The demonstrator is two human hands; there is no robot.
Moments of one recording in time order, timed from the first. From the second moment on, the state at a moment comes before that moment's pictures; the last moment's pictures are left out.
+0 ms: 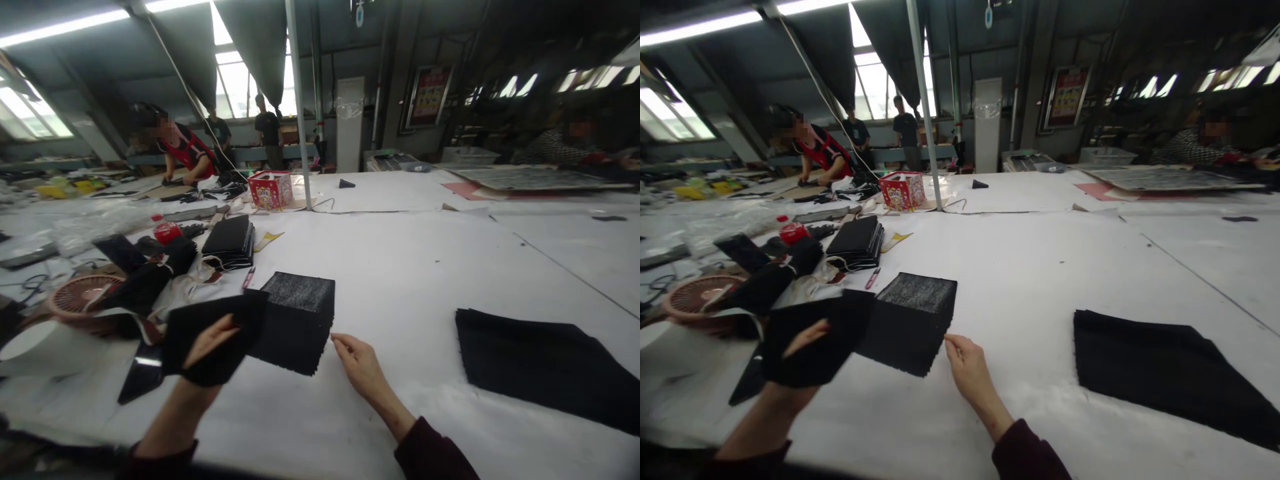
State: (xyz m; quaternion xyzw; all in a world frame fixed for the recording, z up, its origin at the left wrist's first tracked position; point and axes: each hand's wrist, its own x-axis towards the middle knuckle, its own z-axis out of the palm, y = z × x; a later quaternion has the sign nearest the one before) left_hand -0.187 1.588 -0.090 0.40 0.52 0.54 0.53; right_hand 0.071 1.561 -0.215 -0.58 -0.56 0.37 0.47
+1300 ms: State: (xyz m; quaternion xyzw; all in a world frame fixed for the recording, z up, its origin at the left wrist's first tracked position) left_hand 0.009 1.591 -0.237 0.94 0.29 0.16 0.08; right_hand 0.155 1.508 -0.267 -0.68 -0.67 -0.16 0.24
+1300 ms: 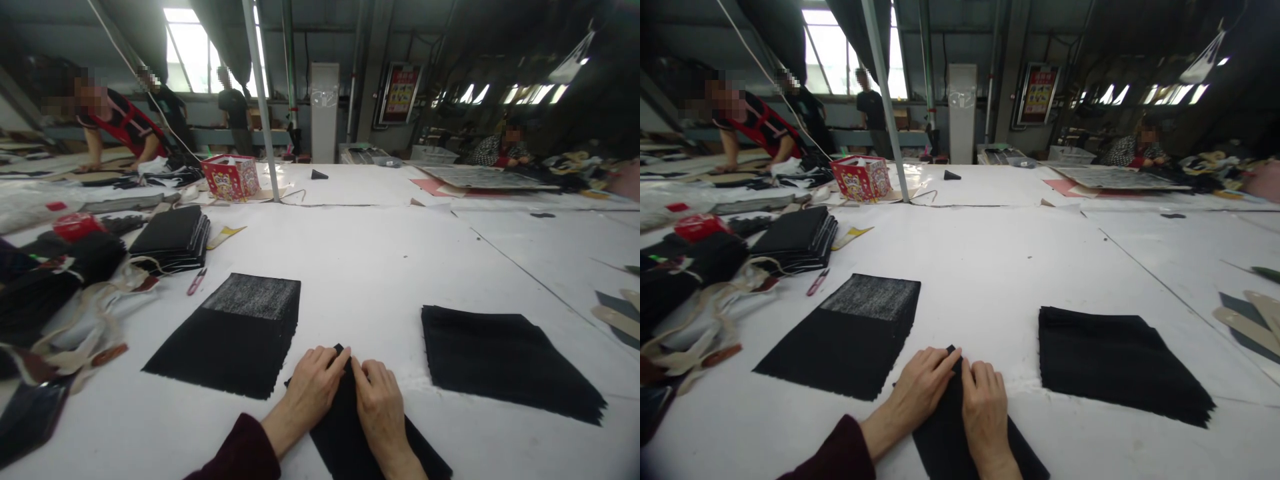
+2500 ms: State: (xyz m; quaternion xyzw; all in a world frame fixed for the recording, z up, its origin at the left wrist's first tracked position) left_hand 0.011 1.603 -0.244 0.93 0.31 0.15 0.11; right_hand 0.156 1.514 -0.267 -0.67 -0.70 -0.14 0.22
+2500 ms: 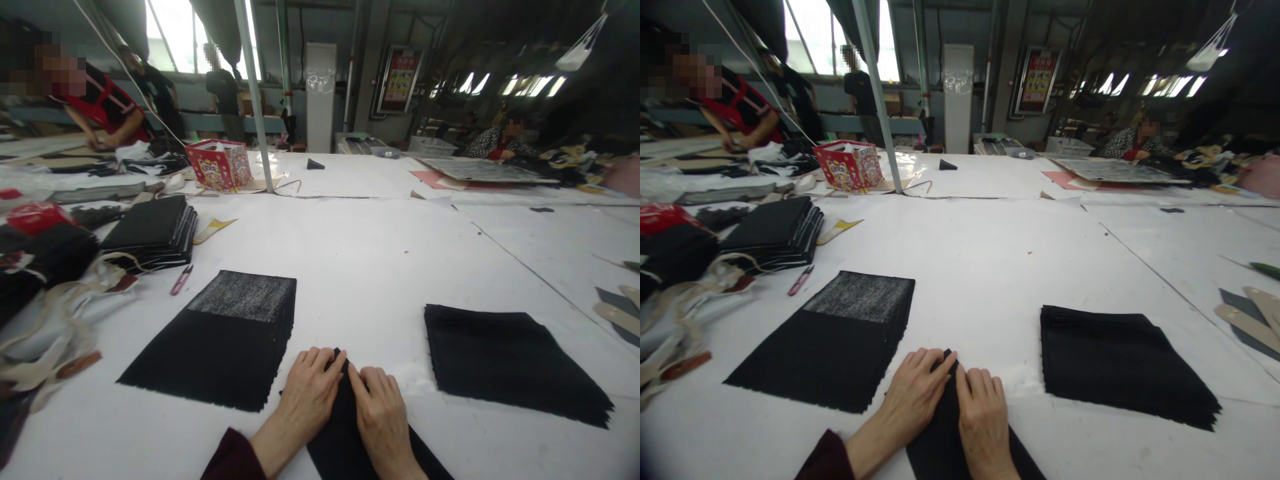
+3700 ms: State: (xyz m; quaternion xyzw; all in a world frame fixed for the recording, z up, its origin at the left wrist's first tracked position) left_hand 0.019 1.589 -0.228 0.98 0.19 0.04 -0.03; right_hand 0.175 1.467 -0.263 -0.70 -0.65 -0.08 0.27
